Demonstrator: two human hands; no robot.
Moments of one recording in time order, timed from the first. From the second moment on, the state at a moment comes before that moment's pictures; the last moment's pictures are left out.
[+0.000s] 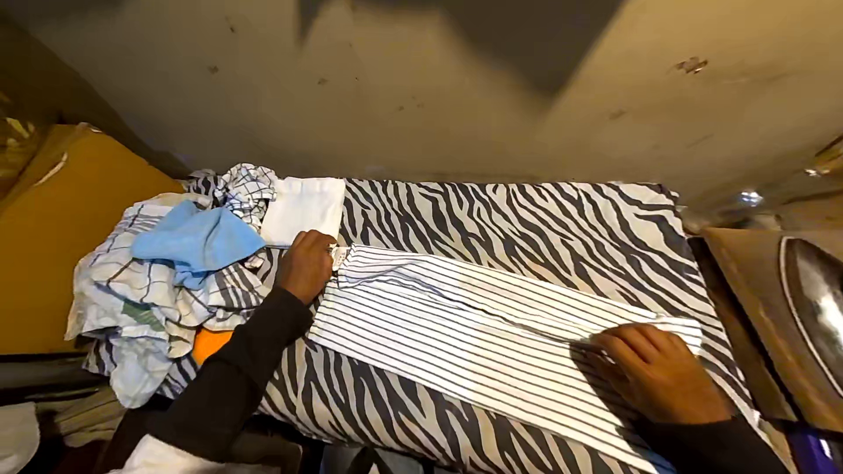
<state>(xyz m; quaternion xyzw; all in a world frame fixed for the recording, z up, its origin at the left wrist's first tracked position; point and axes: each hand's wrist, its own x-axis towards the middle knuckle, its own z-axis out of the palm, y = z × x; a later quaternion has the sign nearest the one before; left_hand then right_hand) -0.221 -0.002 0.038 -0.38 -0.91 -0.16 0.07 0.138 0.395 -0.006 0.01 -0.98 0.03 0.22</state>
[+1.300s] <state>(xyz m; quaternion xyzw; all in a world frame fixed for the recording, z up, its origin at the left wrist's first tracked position) -0.254 0.040 0.030 -0.01 -0.79 -0.49 -0.37 0.150 0.407 0.050 -0.22 -0.96 0.06 0.14</state>
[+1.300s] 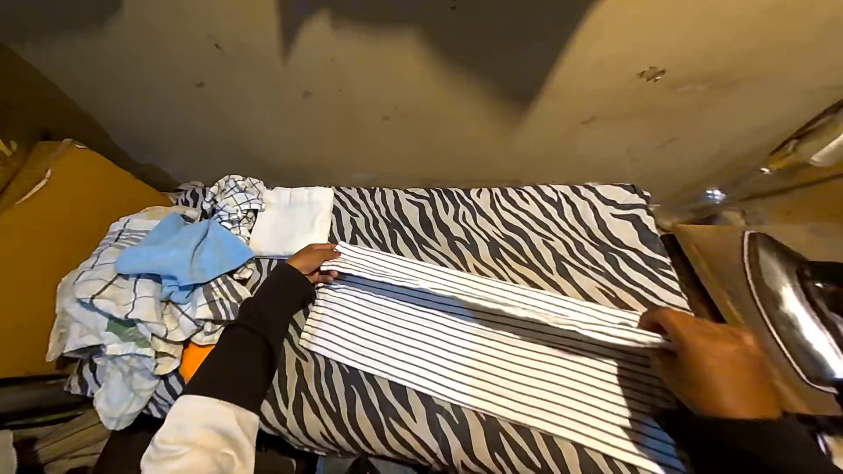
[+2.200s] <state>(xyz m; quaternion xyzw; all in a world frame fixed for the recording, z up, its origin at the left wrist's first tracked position) -0.251 0.035 0.032 -0.02 -0.78 -0.49 -0.39 0.182 0.430 0.035 -0.13 -0.96 0.11 0.21</state>
